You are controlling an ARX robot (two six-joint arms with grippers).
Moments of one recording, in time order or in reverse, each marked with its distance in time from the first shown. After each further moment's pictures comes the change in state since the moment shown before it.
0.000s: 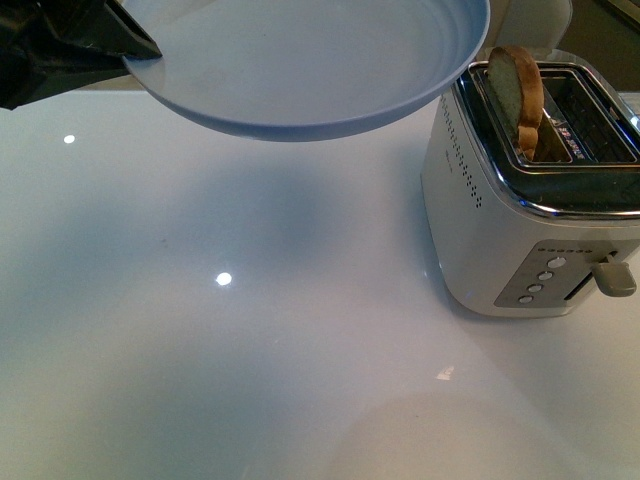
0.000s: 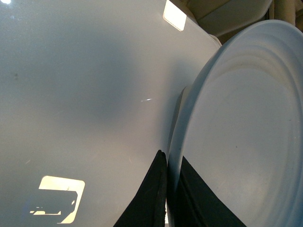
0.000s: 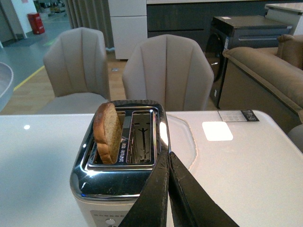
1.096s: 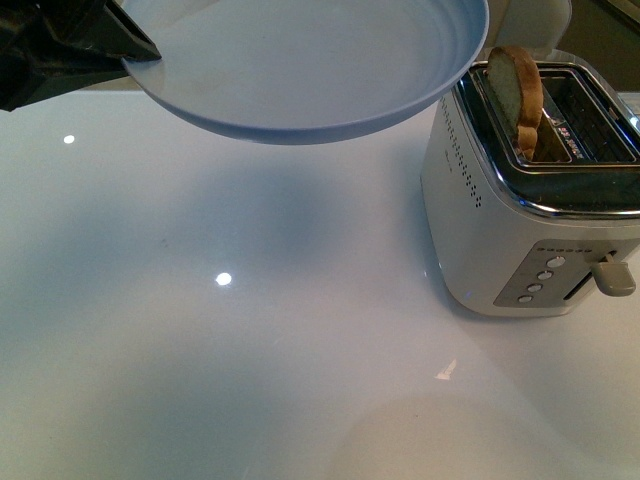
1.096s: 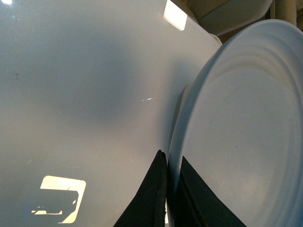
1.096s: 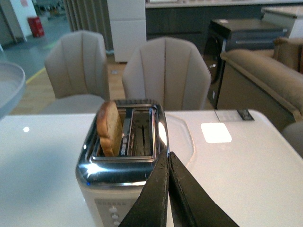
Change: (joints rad) left arm -0.003 0.000 0.000 -0.005 -0.005 0.002; right arm -0.001 -0.461 0.000 -0.482 -0.003 0.000
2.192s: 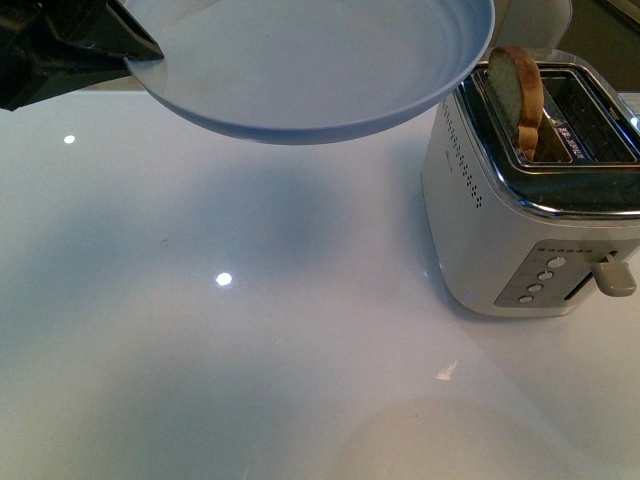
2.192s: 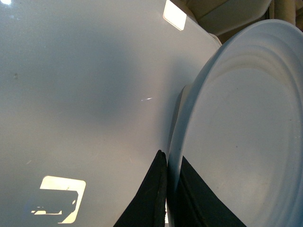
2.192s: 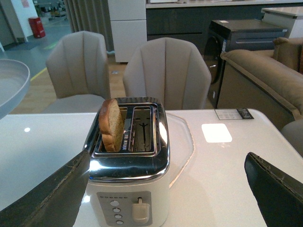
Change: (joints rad) left arm -0.002 -0.002 0.000 0.000 0.004 0.000; right arm 0.000 -0.084 0.000 -0.058 0.003 -0.001
